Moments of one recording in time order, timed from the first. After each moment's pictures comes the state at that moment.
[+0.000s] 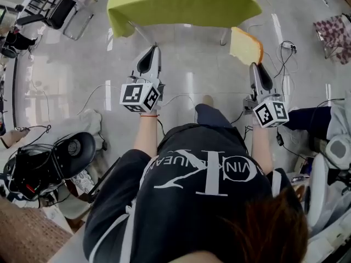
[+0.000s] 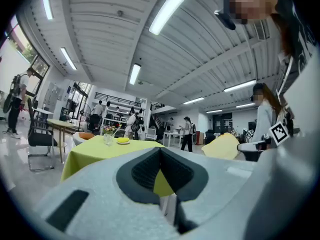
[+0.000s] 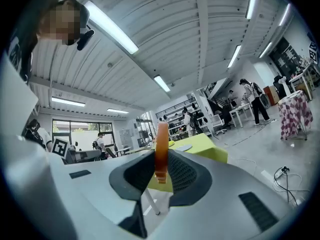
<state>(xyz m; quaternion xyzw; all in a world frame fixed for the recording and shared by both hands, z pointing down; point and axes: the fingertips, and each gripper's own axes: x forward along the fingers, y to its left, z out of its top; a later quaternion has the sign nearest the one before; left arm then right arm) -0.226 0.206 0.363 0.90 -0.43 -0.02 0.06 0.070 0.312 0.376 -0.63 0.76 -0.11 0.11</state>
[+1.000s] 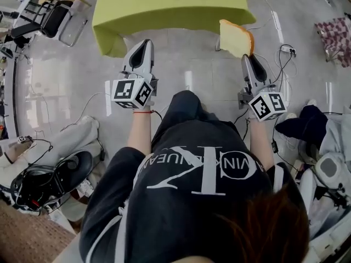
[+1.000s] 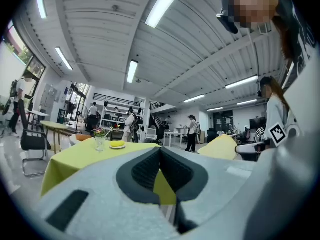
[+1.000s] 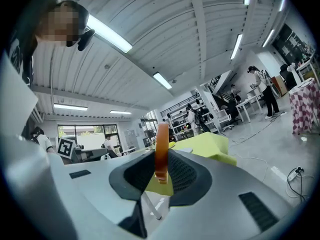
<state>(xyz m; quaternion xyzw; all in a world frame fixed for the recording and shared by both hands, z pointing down) -0.130 0.070 0.355 0.90 -0.43 -0.01 0.05 0.148 0.167 0.383 -0.59 0.79 -0.13 0.11</state>
